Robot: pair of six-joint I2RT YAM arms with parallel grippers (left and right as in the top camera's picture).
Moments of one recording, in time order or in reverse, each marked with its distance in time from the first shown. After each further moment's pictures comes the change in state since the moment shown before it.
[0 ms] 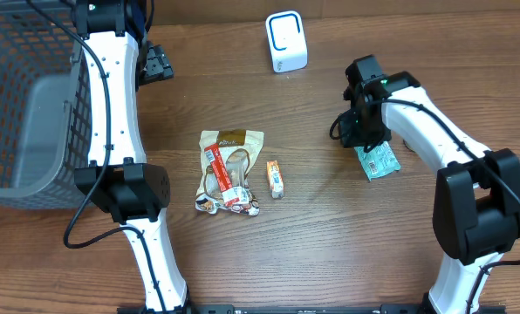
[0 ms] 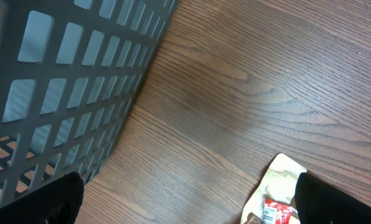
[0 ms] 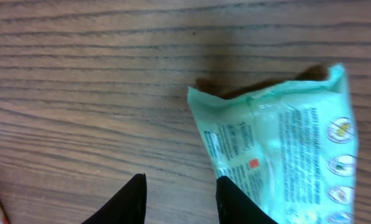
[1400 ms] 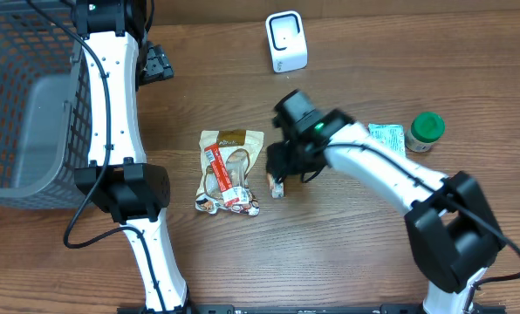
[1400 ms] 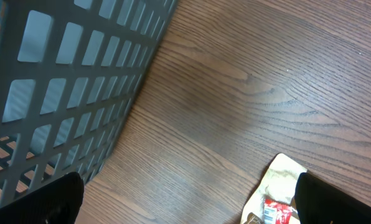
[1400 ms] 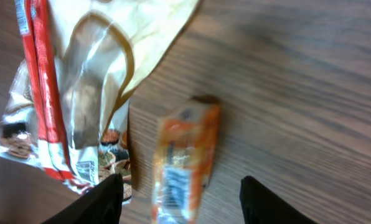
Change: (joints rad) left arm 0.000 0.000 0.000 0.000 0.000 0.000; right arm 0.374 -0.059 -0.062 0.175 -0.143 0.214
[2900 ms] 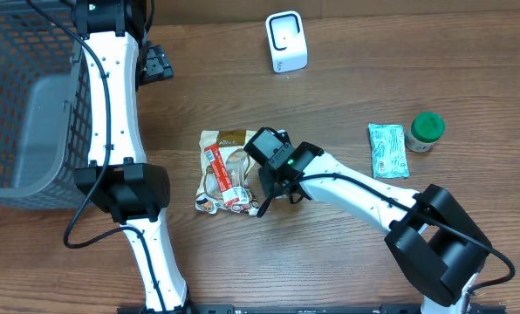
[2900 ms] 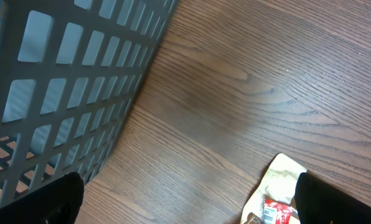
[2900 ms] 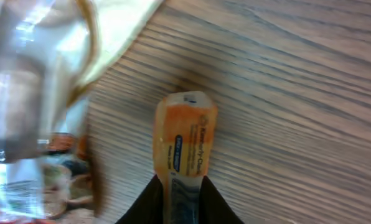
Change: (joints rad) left arm 0.000 0.000 0.000 0.000 0.000 0.000; right arm 0.138 0.000 -0.088 0.053 0.316 0.095
